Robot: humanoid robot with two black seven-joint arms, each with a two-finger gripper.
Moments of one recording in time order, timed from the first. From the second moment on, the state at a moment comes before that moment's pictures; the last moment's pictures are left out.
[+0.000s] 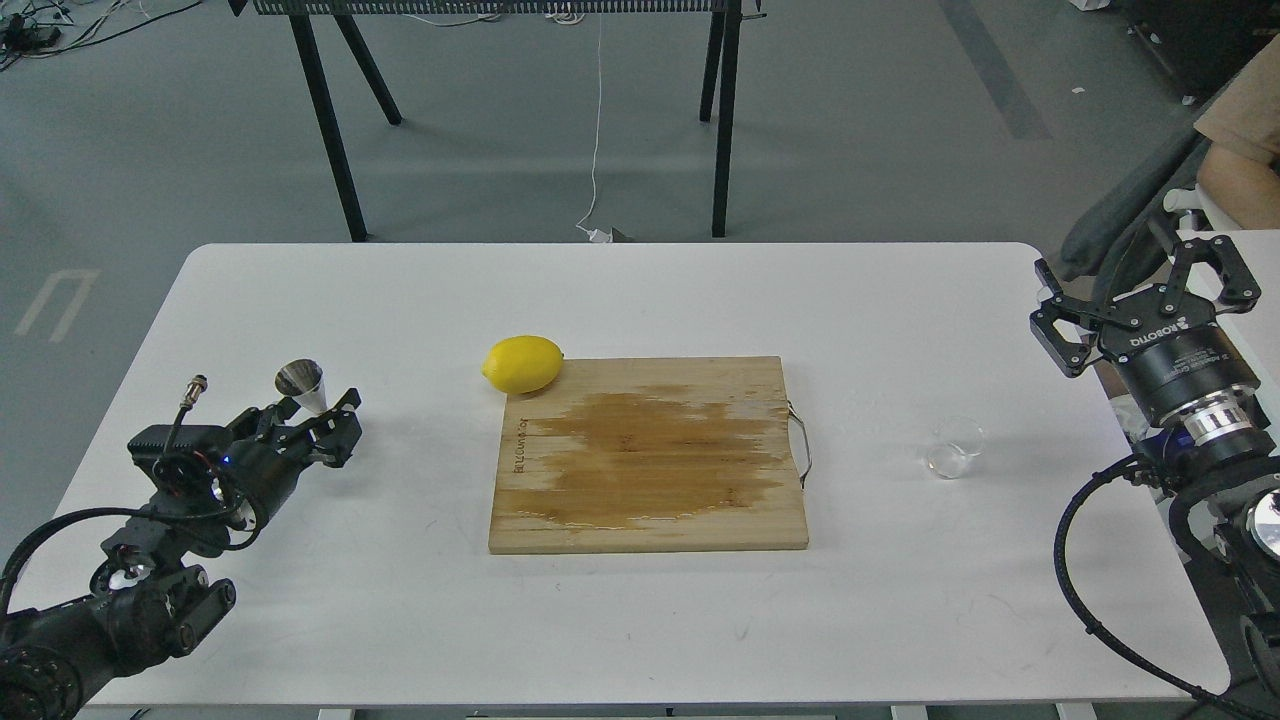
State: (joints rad) left arm -0.49 0.27 -0.55 -0.29 1.70 0.49 -0.49; right arm 0.19 -0.43 1.40 1.09 0.24 0.49 -0.12
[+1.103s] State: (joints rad) left arm -0.61 0.29 -0.54 -0.31 1.70 0.49 -0.49; right arm 0.18 -0.43 1.41 1.09 0.24 0.49 -0.12
